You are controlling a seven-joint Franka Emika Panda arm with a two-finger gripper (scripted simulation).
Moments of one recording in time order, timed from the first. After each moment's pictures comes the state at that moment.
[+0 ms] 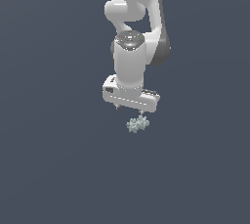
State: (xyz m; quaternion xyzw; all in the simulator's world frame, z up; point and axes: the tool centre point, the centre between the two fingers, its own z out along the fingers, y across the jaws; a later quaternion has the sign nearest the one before) arm 0.016 0.018 0.174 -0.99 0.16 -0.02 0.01
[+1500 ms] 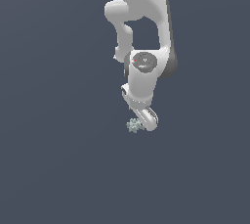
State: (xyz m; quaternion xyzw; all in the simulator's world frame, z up) arm 0.014 0.055 0.118 -0.87 0.50 0.00 0.00
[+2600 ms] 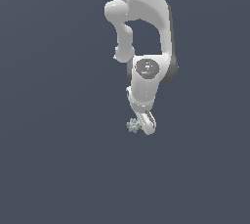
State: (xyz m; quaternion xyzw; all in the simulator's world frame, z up) arm 0.012 0.063 0.097 -0.82 0.57 0.00 0.00
